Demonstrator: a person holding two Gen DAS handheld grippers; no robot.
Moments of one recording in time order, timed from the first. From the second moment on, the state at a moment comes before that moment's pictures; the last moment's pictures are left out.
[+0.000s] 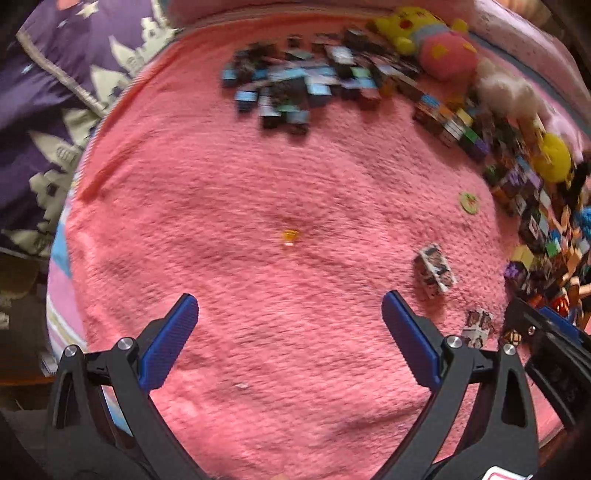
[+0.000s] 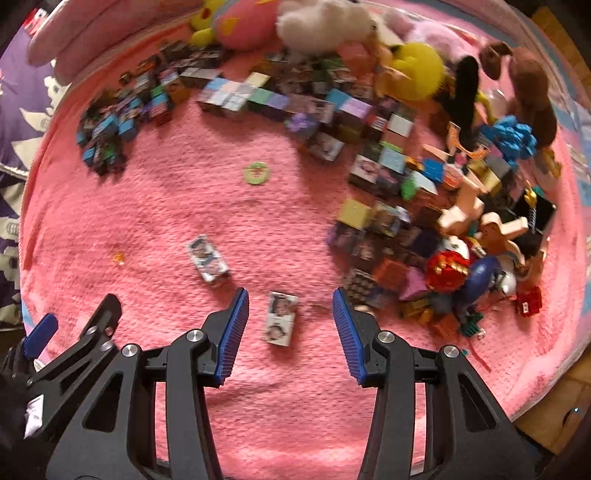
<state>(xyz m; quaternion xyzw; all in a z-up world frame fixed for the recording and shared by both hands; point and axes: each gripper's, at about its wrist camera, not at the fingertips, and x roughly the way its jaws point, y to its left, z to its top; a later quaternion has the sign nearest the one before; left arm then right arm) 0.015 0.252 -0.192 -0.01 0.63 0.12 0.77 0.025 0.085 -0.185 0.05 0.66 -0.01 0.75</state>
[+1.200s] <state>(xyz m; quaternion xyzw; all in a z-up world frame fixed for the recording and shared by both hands) 0.078 0.145 -0.270 -0.04 0.68 0.05 0.73 0.036 -0.015 -0.190 0.09 0.65 -0.07 0.75</state>
